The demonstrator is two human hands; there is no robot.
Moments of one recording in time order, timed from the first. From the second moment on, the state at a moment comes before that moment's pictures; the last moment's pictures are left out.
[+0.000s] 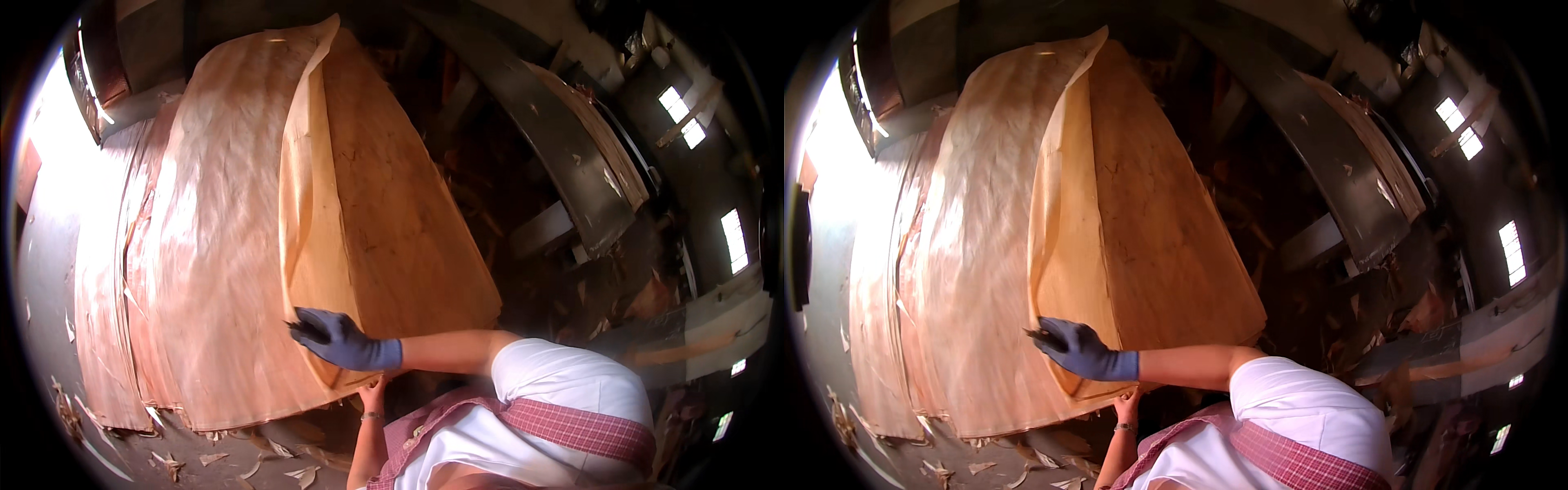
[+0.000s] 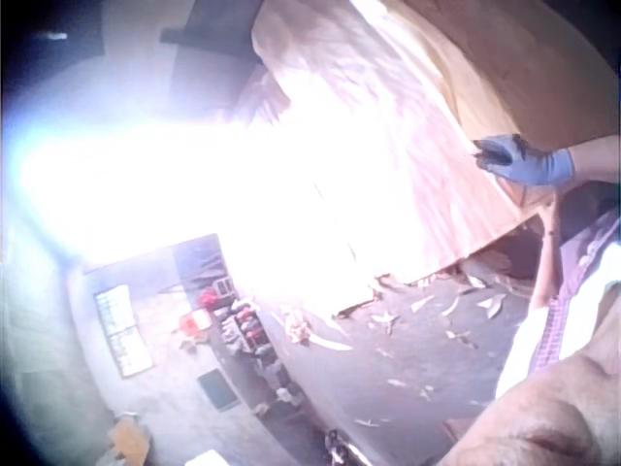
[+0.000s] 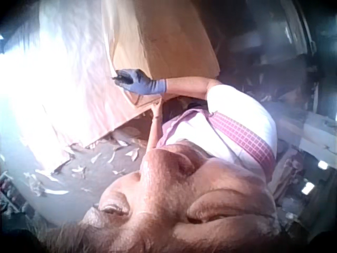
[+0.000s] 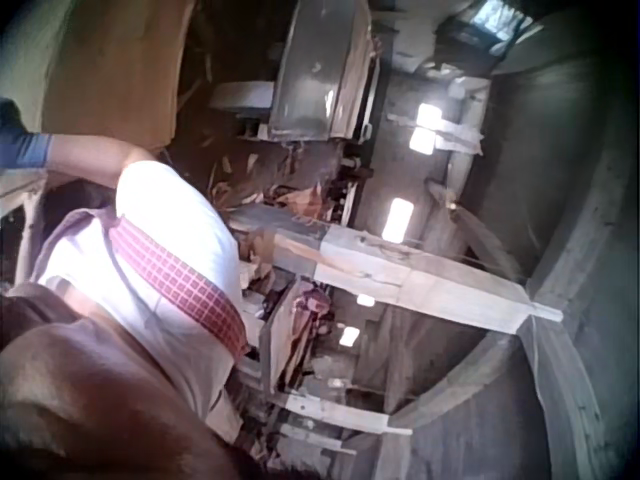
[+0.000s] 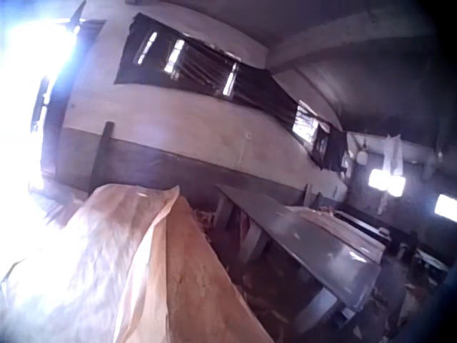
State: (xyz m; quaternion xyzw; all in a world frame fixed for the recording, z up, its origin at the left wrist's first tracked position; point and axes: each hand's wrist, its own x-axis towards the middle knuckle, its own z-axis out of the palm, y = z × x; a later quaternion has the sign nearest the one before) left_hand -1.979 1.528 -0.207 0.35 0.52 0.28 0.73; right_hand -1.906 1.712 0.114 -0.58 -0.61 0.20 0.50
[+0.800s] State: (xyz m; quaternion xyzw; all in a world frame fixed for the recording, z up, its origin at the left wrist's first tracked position) left_hand -2.093 1.564 0.030 0.08 0.41 0.24 0.88; right_hand -1.858 1.536 0.103 -0.67 -0.07 0.56 0.48
